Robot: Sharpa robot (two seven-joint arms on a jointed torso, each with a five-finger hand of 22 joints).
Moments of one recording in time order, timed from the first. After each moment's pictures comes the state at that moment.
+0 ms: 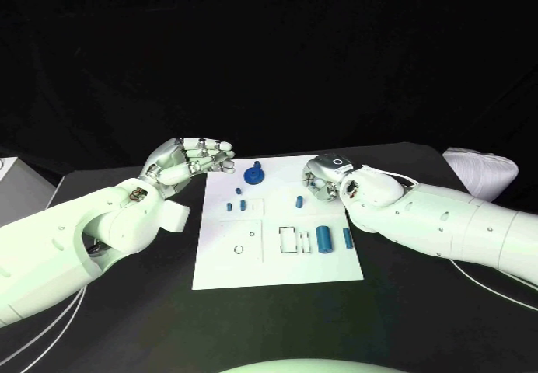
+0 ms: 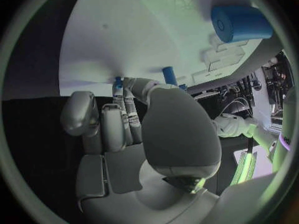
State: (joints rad) left arm 0.93 -0.93 0.33 1.59 -0.31 -0.16 0.33; left_hand 1.42 -0.18 0.53 0.07 0.31 0.90 0.22 0.21 0.29 1.06 0.16 0.12 0.07 0.95 0.12 0.39 0.23 0.18 0.80 0.22 0.49 0.42; right arm 1.20 -0.57 -0.11 1.16 -1.73 -0.38 -0.17; right_hand 1.42 -0.22 0.69 0.04 0.19 1.07 0.13 0.29 0.39 1.19 0.09 0.06 0.15 1.47 -0.01 1.33 1.26 0.11 1.43 0.07 1.08 1.23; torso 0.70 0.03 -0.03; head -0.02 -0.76
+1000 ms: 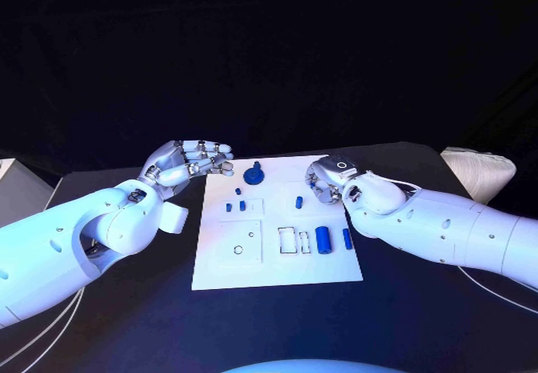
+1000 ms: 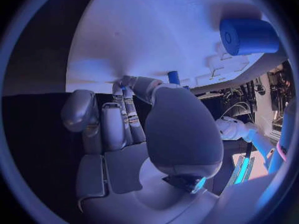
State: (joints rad) left arm 0.93 -0.93 0.33 1.59 -0.31 -0.15 0.31; left_hand 1.41 -0.19 0.53 0.08 0.31 0.89 0.23 0.20 0.29 1.05 0.17 0.12 0.07 0.94 0.12 0.37 0.24 0.18 0.80 0.22 0.47 0.40; right arm 1.18 -0.59 -0.12 1.18 -1.77 -0.46 -0.21; right_hand 1.37 -0.27 0.73 0.01 0.18 1.03 0.15 0.24 0.38 1.15 0.09 0.06 0.08 1.47 -0.01 1.30 1.22 0.12 1.42 0.09 1.03 1.20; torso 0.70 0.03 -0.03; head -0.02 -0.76
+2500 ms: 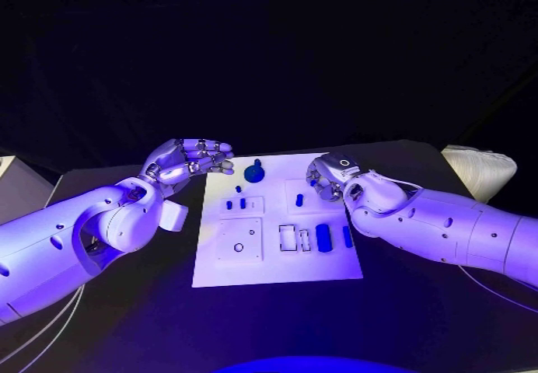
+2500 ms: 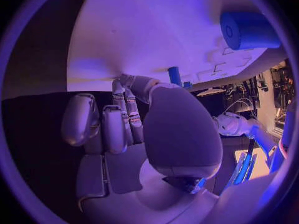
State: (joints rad) left arm 0.93 -0.93 0.33 1.58 -0.31 -0.15 0.30; left_hand 1.41 -0.19 0.53 0.08 0.31 0.89 0.23 0.20 0.29 1.05 0.17 0.12 0.07 0.94 0.12 0.37 0.25 0.18 0.80 0.22 0.46 0.40; right arm 1.18 -0.60 -0.12 1.19 -1.75 -0.50 -0.24; right_hand 1.39 -0.21 0.71 0.01 0.16 1.10 0.11 0.27 0.41 1.26 0.09 0.10 0.11 1.47 -0.03 1.34 1.28 0.10 1.45 0.06 1.13 1.27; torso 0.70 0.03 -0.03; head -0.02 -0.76
